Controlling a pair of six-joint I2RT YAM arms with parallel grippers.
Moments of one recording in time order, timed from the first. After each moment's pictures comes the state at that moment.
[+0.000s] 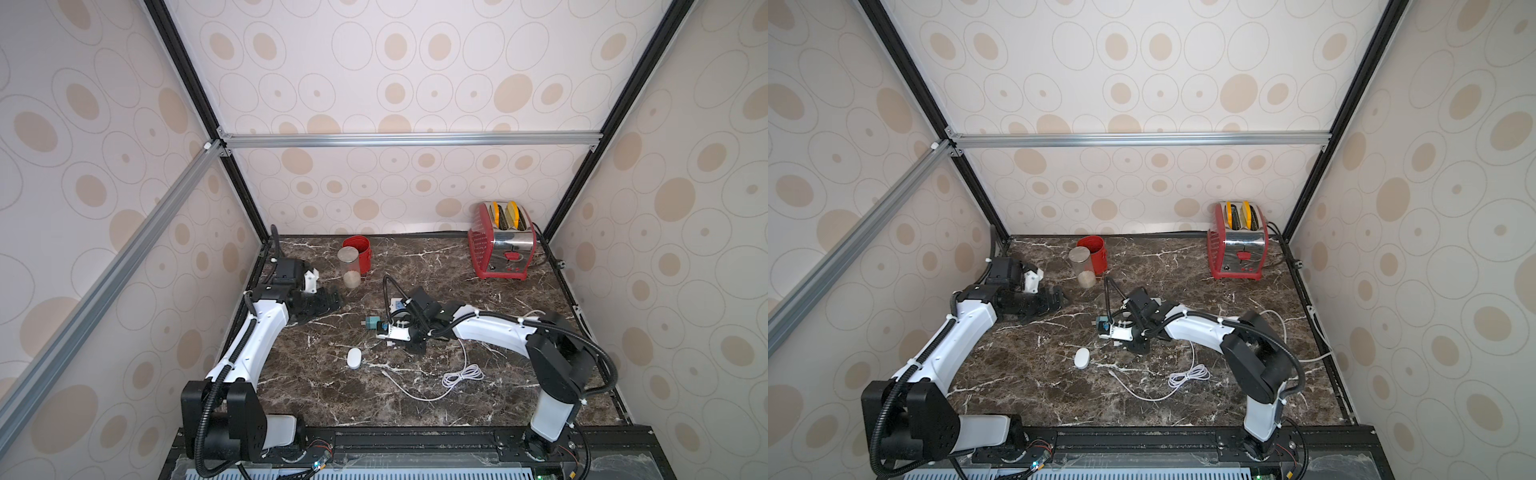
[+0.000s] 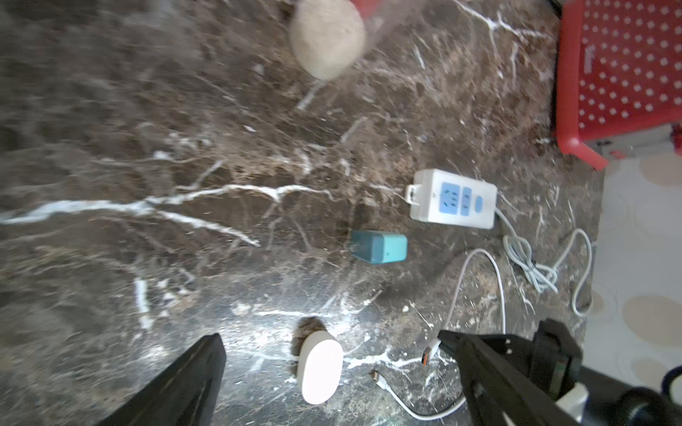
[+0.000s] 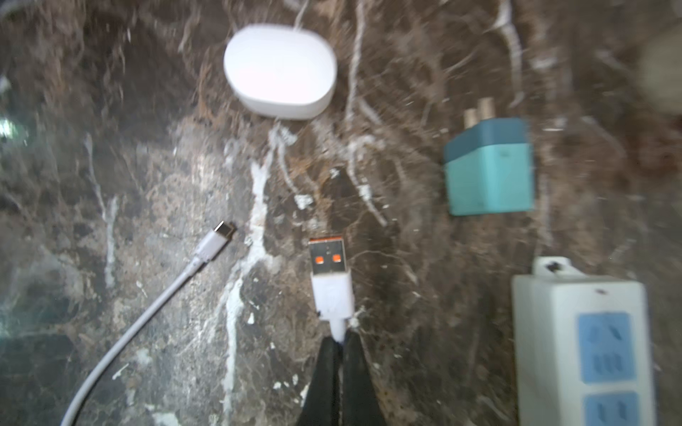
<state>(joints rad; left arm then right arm) -0.08 1.34 1.07 -0.78 0.40 -0.34 0.80 1.75 1.15 -0.40 -0.30 -0.67</state>
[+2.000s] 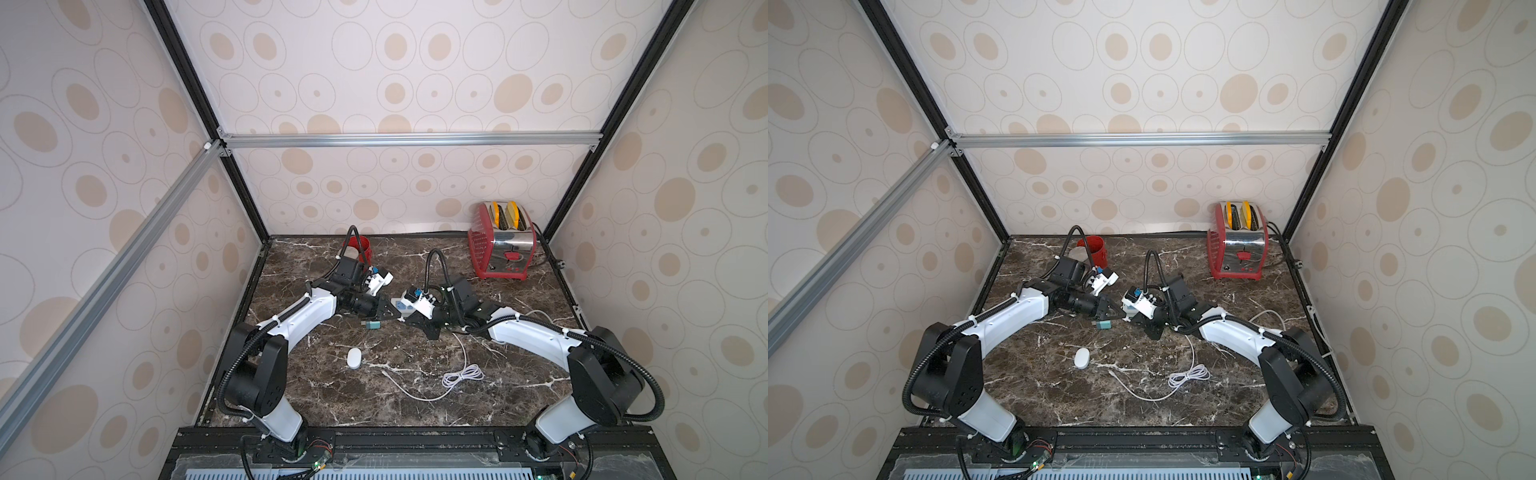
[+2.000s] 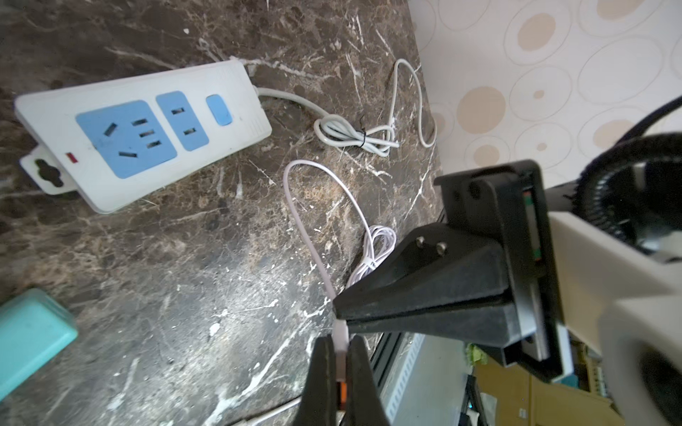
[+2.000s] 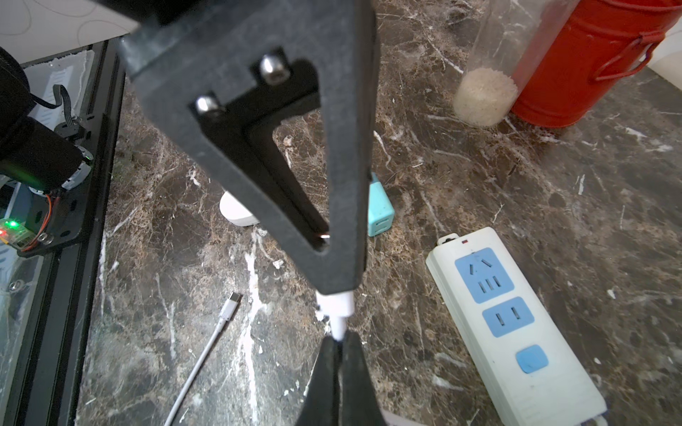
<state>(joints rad) -0.40 1.62 1.13 -0.54 0.84 -0.26 0.64 1.57 0.98 -0.16 -0.53 -0.35</state>
